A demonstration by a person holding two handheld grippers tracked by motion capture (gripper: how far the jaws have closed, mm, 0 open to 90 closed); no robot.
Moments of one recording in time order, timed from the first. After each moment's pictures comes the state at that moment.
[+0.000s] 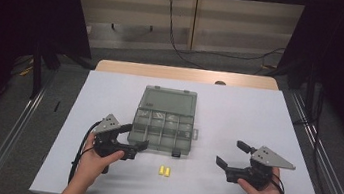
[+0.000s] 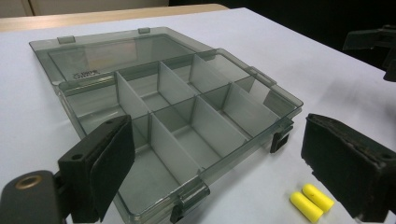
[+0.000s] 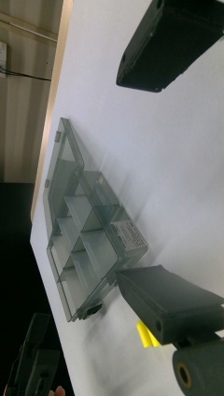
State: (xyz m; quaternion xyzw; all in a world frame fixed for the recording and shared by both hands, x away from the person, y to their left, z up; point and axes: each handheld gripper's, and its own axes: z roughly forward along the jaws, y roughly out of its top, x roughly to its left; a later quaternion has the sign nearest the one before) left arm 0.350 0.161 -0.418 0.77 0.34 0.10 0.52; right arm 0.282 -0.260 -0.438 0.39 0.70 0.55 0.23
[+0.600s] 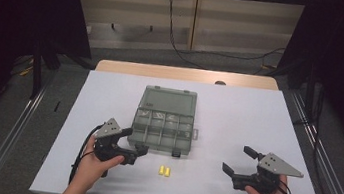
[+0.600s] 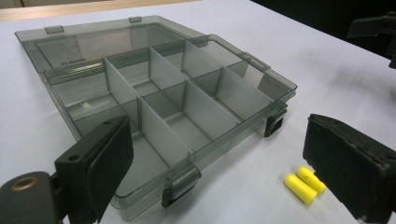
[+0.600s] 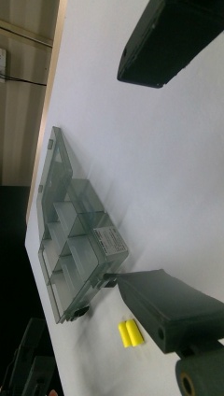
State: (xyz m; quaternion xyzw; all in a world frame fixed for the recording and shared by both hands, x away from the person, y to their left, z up) left arm 0.342 0.161 -0.424 0.79 0.33 0.10 0.51; right arm 0.268 -0.276 -0.444 0.39 0.71 0.54 0.24
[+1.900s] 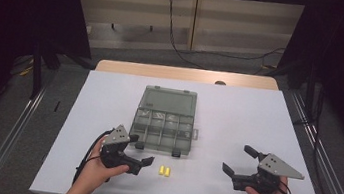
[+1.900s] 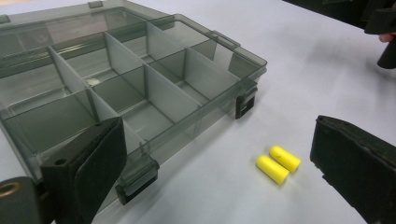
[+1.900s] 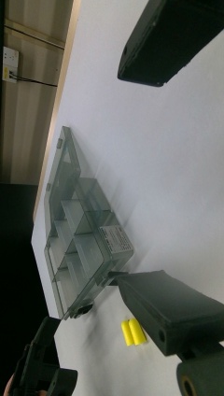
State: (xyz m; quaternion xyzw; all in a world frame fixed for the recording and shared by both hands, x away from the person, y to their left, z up) left arm 0.332 0.145 -0.429 0.82 0.28 0.07 0.50; right arm 0.267 -0.275 -0.443 0.38 0.71 0.55 0.25
